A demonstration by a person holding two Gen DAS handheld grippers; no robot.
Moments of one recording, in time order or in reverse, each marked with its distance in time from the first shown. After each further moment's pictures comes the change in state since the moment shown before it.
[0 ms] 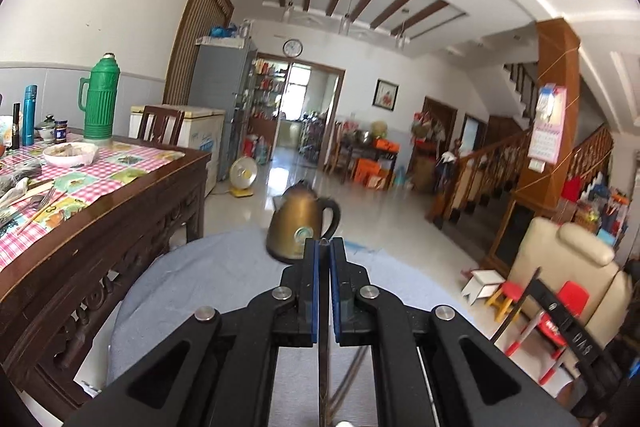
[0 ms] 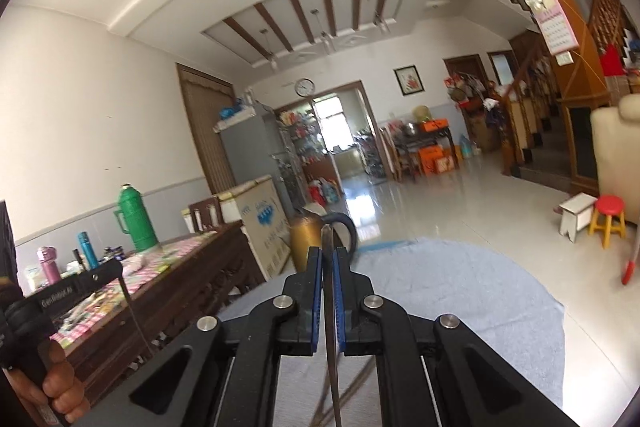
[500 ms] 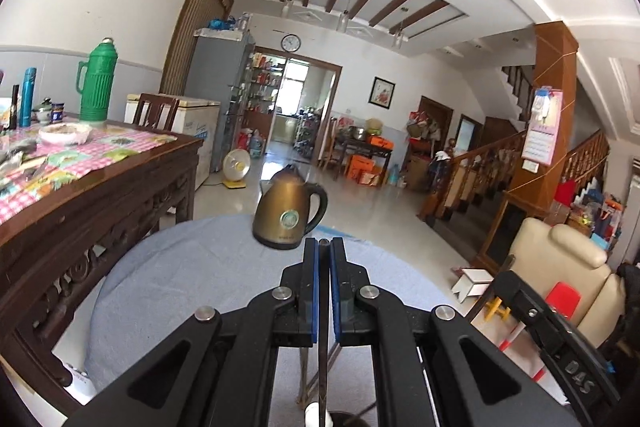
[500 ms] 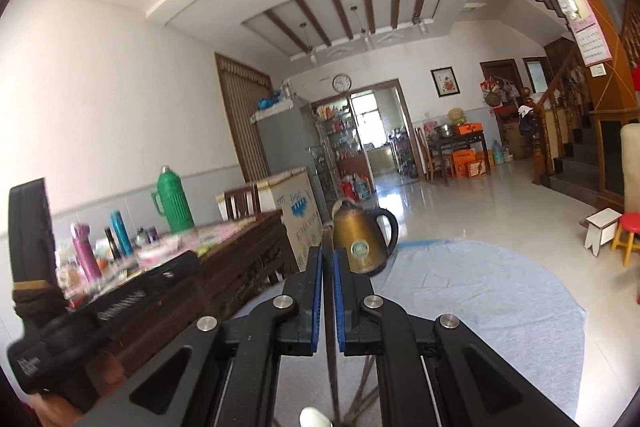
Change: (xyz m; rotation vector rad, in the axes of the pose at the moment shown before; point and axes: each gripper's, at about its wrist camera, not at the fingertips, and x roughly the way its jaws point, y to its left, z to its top) left arm 0.010 -0.017 -0.050 -0.029 0.025 -0.001; right arm -0.011 0.055 -0.019 -0.067 0.042 0.107
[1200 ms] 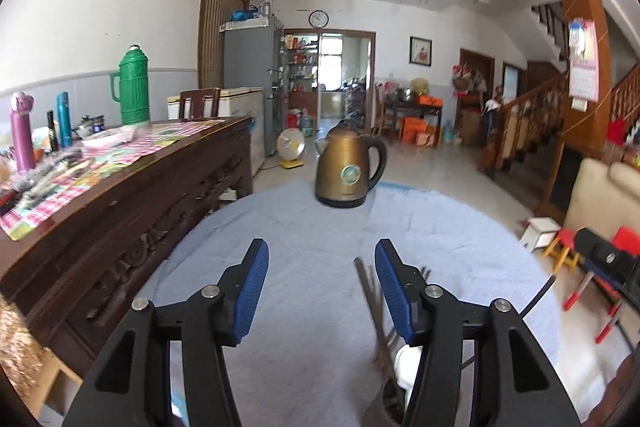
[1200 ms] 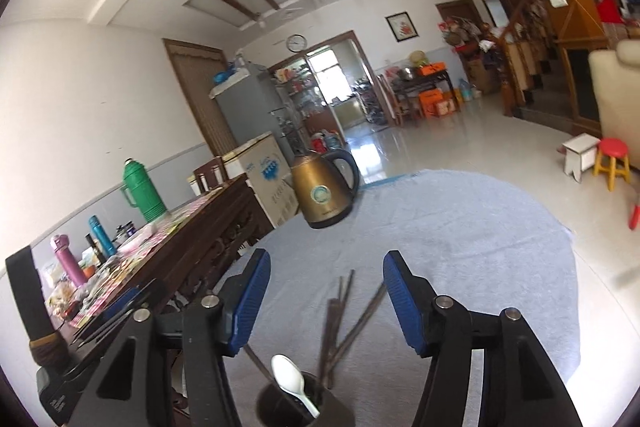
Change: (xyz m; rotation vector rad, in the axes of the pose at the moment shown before) left arm 0.004 0.001 -0.047 0.174 0.100 0.252; right arm 0.004 -0.086 -0.053 0.194 0.143 -0.092
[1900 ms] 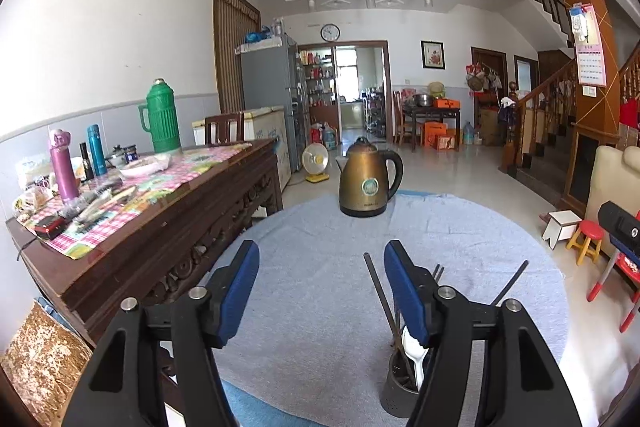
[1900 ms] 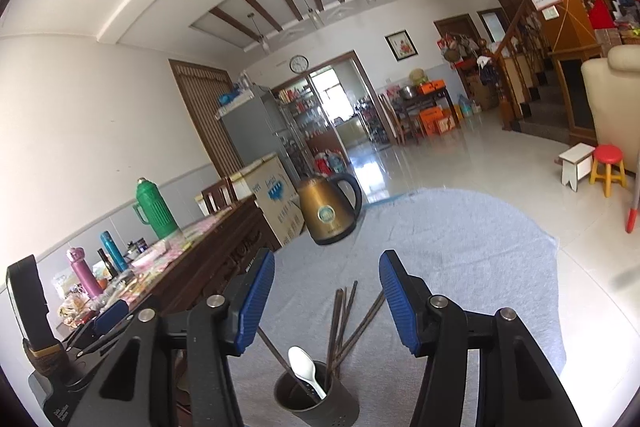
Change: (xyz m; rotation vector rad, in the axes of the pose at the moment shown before) left arm -0.077 -0.011 0.012 0.053 -0.063 0.092; right arm -0.075 0.007 0.012 -0.003 -0.093 0.029
